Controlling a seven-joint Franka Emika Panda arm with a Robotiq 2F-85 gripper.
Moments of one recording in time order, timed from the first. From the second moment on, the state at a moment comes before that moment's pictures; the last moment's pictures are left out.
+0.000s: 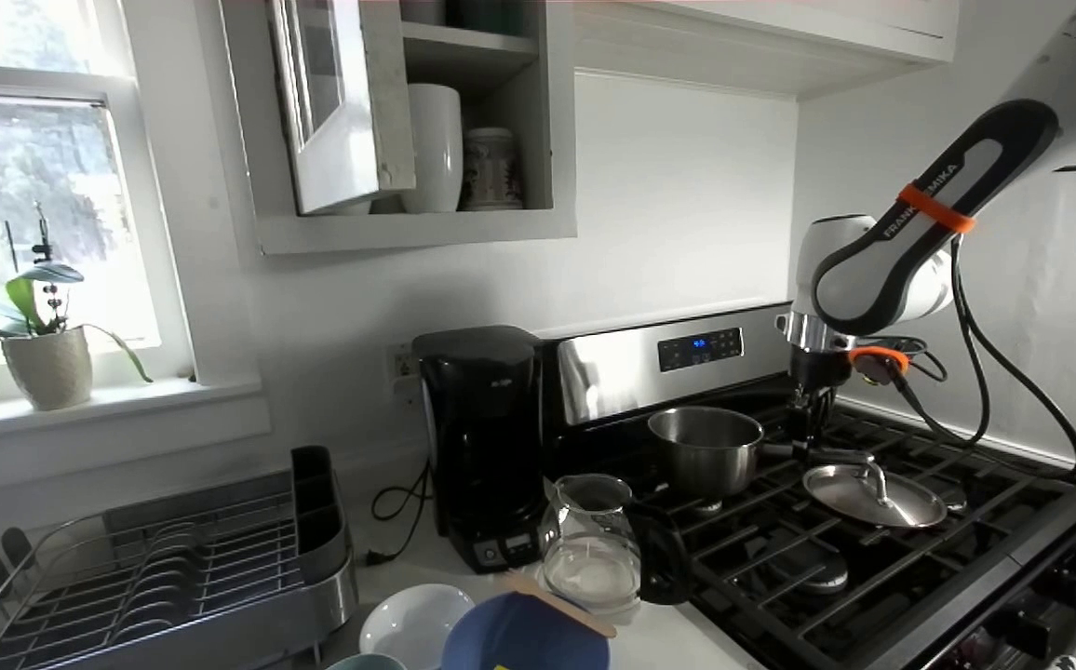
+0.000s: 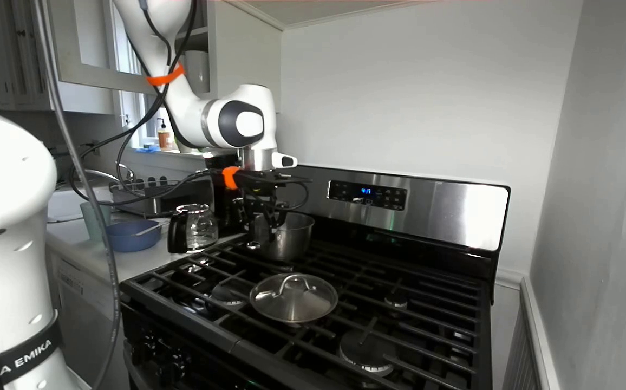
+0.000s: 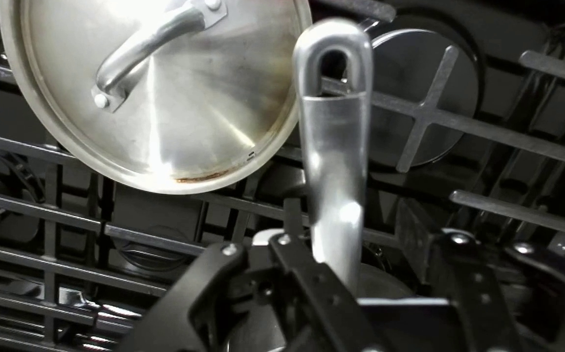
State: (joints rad) arm -0.01 -0.08 -0.06 -2.59 -0.06 2.58 -0.26
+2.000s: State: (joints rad) arm -0.01 -0.13 -0.08 -2.59 0.06 2.54 -0.28
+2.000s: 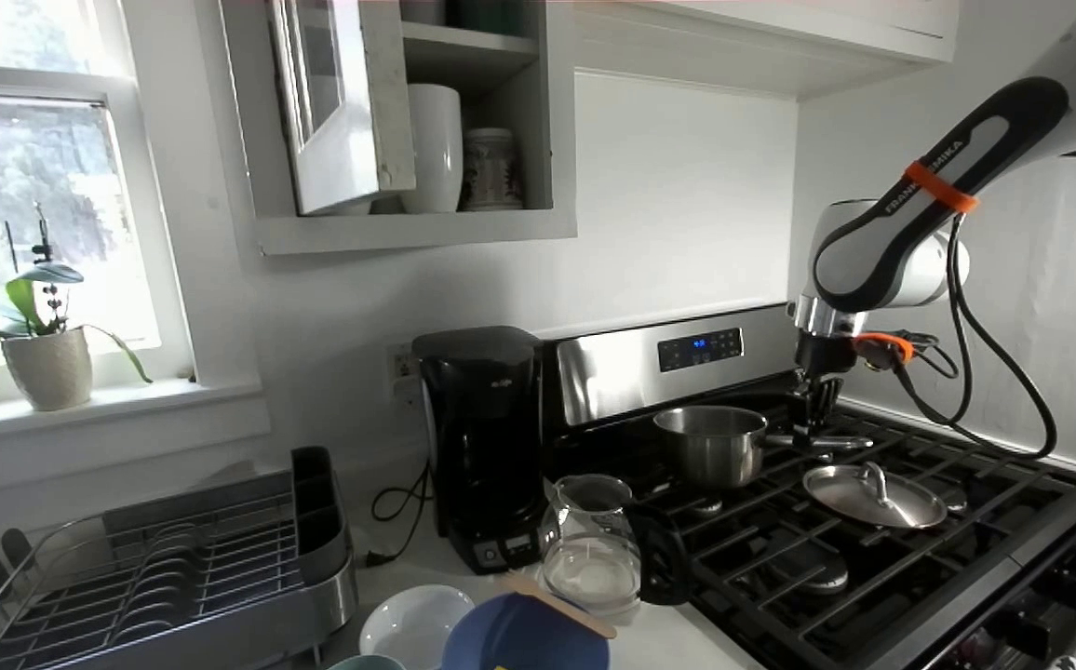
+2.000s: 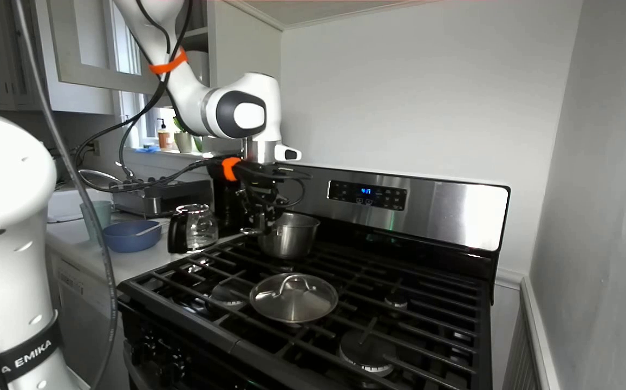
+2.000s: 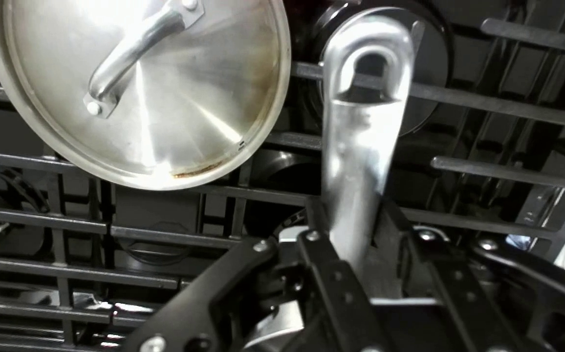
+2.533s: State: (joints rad) arm -0.01 -0.11 -0.07 -2.64 0.01 2.59 -0.27
